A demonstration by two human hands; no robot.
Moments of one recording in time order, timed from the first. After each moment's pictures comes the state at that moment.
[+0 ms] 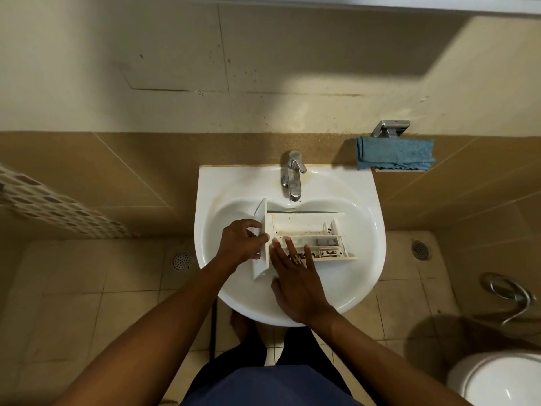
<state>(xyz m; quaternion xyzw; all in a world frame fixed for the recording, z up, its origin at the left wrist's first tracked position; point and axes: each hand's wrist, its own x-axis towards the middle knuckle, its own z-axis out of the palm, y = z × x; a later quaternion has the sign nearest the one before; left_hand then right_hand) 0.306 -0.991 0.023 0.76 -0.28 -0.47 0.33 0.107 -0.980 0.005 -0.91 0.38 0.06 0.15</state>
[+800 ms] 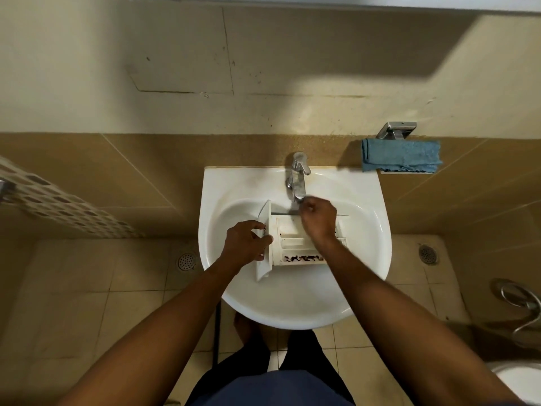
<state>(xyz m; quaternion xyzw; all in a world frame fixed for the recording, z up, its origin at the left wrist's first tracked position) 0.304 -0.992 0.020 0.76 -0.27 -0.48 0.34 0.153 -1.112 0.027 -0.61 0.59 -0.27 0.46</state>
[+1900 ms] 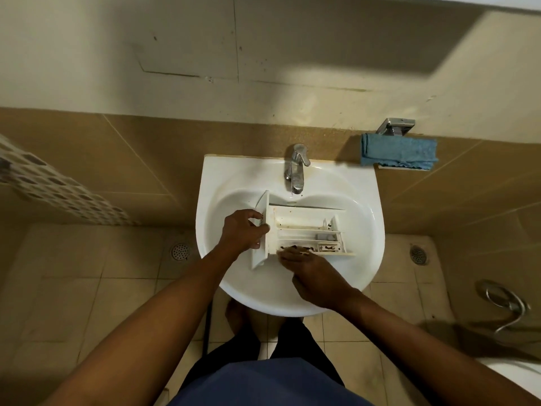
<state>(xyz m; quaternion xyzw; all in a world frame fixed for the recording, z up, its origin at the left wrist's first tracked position) 0.302 -0.990 0.021 0.77 -0.27 -0.46 0.34 0.067 -1.013 0.018 -0.95 0.20 -0.04 0.24</state>
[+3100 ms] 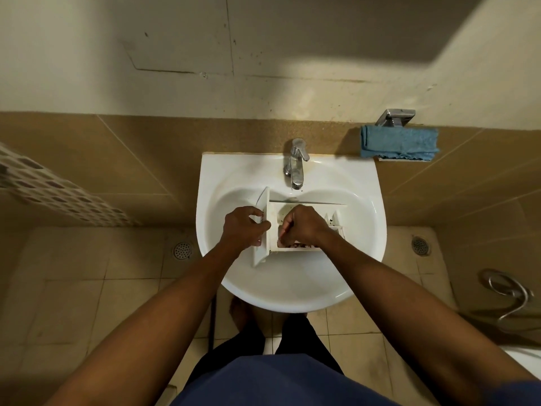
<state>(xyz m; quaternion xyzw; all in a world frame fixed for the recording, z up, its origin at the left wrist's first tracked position) 0.302 -0.992 0.021 0.78 -0.26 -0.46 0.34 0.138 -1.092 0.023 -0.77 0.47 0.10 0.43</state>
